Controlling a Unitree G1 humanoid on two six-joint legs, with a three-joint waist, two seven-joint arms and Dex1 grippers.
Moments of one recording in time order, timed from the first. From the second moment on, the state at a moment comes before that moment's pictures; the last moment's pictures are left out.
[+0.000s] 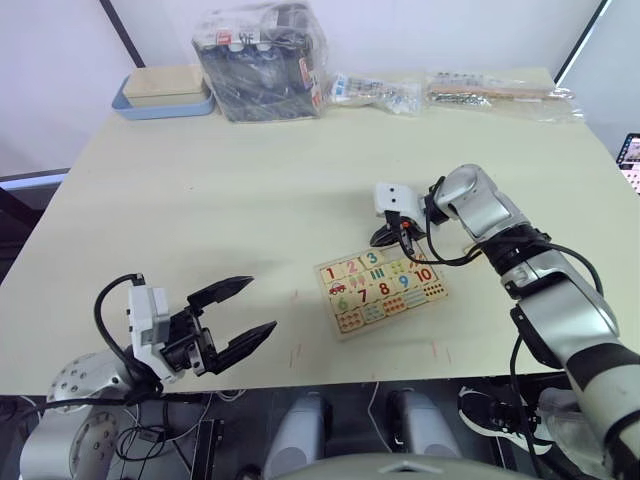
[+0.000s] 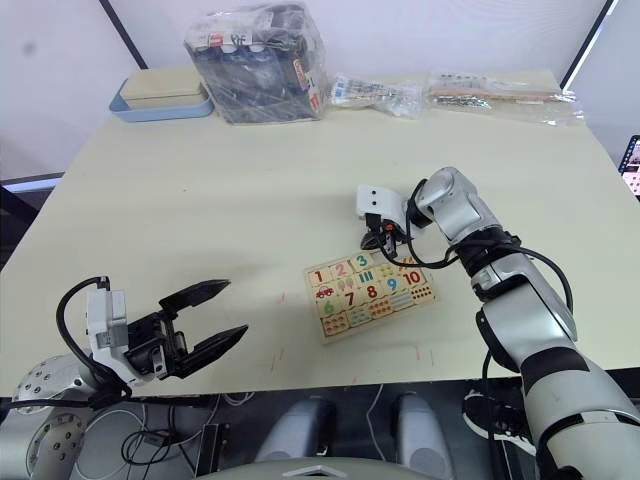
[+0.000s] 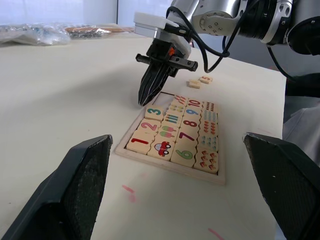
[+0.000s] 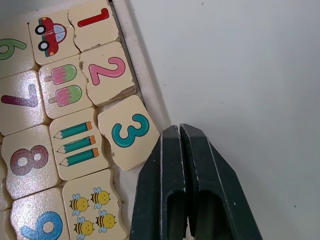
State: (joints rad) left arm 0.34 0.62 0.34 -0.41 -0.71 0.16 -1.11; right arm -1.07 -0.37 0.45 0.74 -0.12 0.20 1.37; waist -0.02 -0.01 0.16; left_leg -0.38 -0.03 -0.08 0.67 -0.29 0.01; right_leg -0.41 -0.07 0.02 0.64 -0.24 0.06
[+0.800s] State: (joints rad) left arm 0.35 0.62 0.34 -0.42 -0.71 0.17 -1.11; right arm -1.03 -0.39 0.45 0.64 -0.12 0.26 1.40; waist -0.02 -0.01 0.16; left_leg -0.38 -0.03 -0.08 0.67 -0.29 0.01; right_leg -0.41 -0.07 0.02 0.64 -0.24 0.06
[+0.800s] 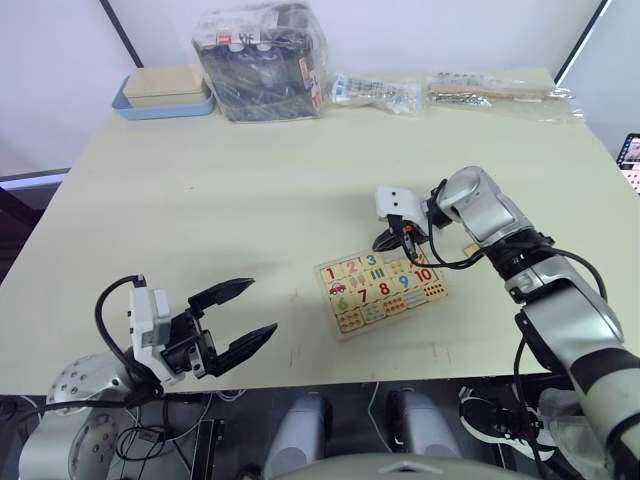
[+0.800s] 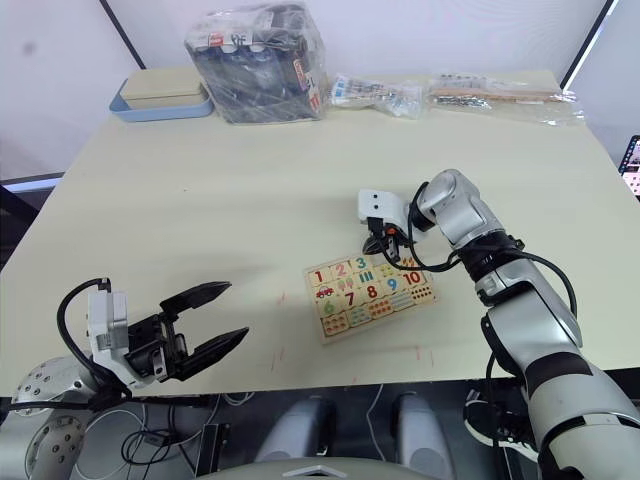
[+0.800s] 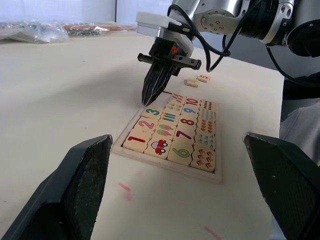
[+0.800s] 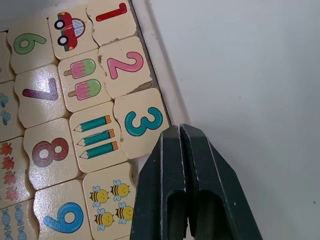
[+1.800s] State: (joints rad) left arm 0.38 0.63 0.37 -0.36 -0.70 0.15 -1.13; right arm -0.11 -0.73 -0.26 -0.23 0.49 0.54 1.24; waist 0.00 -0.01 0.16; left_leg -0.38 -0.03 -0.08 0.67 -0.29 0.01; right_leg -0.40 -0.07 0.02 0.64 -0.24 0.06
